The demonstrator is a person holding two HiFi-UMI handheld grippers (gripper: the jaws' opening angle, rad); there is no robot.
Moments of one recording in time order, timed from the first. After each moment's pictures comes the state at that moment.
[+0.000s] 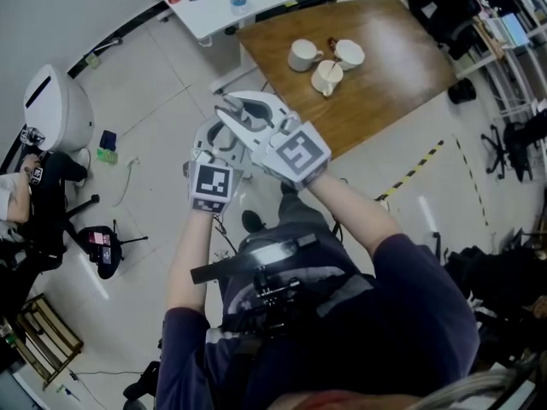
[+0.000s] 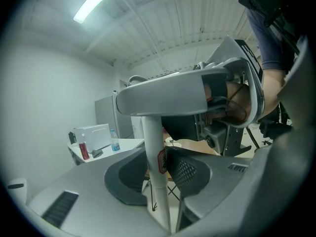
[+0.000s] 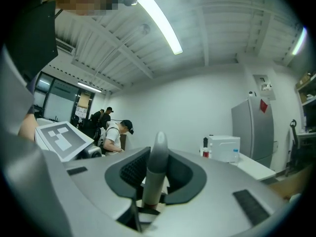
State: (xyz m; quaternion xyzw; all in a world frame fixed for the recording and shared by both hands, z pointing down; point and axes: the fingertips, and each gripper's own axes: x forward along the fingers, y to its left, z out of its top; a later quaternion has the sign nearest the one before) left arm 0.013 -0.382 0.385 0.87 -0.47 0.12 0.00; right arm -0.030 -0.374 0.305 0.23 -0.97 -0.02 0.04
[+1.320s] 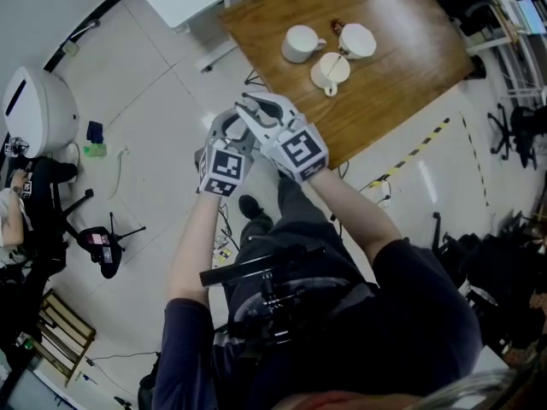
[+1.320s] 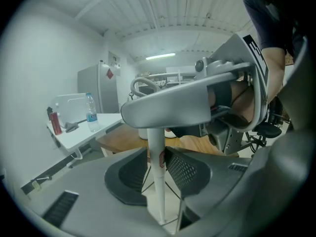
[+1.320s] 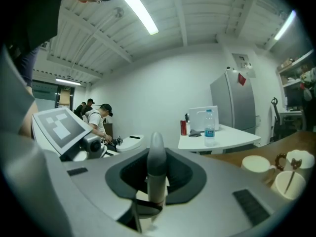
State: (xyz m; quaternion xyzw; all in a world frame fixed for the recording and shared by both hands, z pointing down) left arm 0.070 -0.483 0.541 0.89 -0.40 0.21 0.09; right arm 0.035 -0.496 0.472 0.31 -0.94 0.07 0.12
